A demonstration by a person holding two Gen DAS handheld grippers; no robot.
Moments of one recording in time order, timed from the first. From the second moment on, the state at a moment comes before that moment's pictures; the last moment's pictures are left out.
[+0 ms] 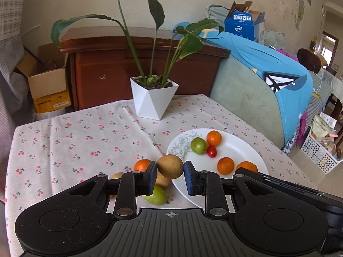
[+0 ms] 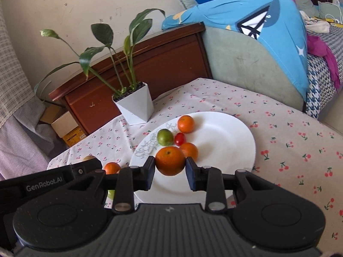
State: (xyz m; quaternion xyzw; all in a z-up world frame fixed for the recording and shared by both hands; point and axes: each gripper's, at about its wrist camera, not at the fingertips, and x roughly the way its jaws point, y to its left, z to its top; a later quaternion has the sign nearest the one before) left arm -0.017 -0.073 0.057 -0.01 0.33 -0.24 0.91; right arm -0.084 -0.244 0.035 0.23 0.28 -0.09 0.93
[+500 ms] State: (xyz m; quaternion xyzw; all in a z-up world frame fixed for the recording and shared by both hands) left arm -0.021 -0.109 0.037 0.01 0.36 -0.28 0.89; right arm -0.087 -0.265 0.018 0.27 0.31 -0.13 0.90
